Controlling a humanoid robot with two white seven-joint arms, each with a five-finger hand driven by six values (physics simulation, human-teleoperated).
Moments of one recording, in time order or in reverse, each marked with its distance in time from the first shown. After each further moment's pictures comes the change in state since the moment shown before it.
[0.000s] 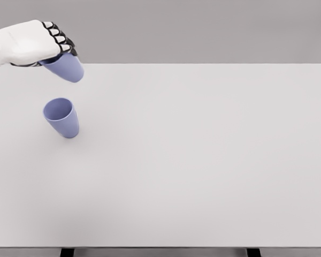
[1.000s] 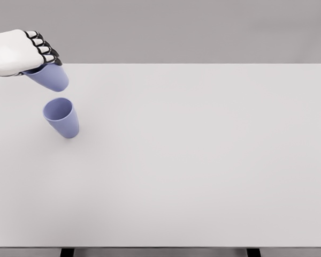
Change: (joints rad) left arm 0.077 0.123 0.032 -0.092 0.035 0.000 0.001; right arm 0.000 0.000 0.000 0.000 0.000 0.000 0.000
